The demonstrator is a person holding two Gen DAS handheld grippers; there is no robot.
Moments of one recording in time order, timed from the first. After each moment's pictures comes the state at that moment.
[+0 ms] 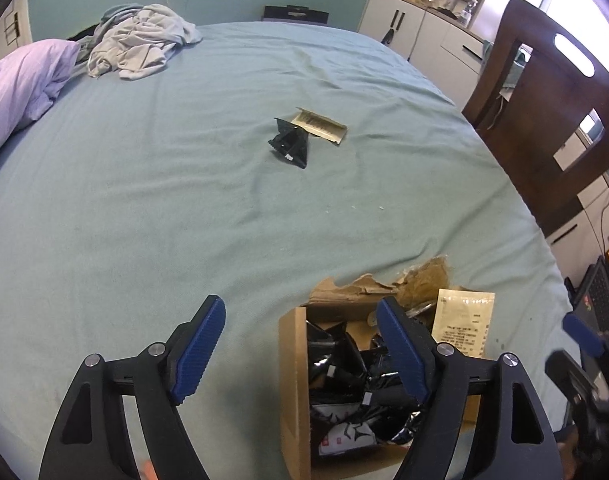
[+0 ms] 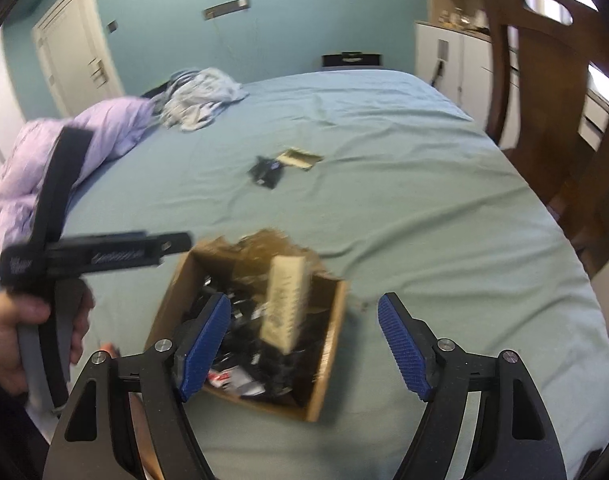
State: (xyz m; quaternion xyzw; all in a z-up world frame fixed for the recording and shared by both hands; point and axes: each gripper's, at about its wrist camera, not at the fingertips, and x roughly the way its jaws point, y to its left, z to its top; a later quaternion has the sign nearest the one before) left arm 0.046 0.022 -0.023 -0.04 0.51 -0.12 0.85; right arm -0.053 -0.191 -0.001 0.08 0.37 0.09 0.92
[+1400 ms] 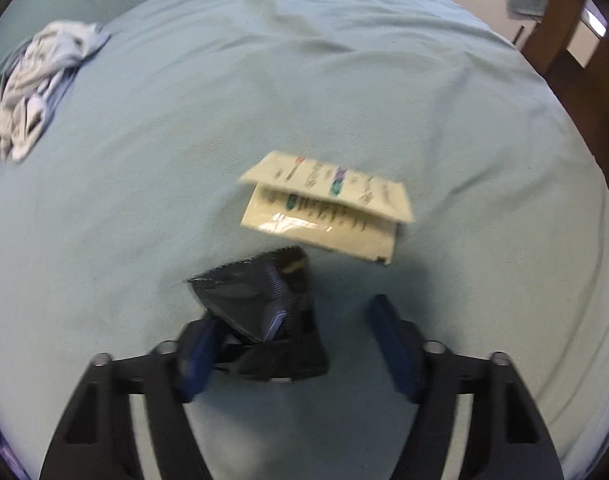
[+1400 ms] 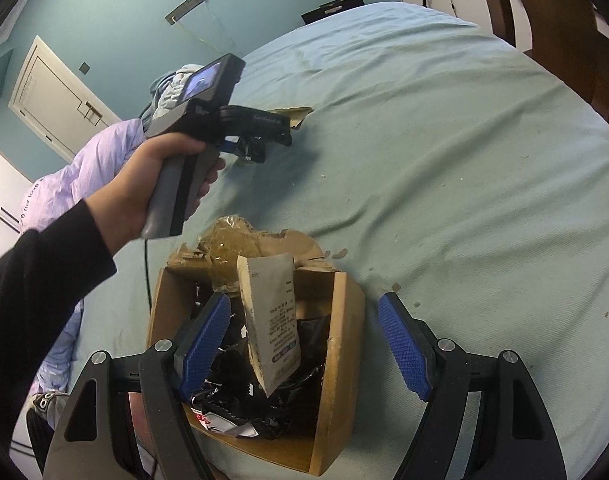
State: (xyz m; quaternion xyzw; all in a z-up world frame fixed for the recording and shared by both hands) left arm 0.286 -0.074 -0.116 0.10 0.58 -0.13 0.80; right arm 0.020 -0.226 -0.063 0.22 0.42 0.14 0.87
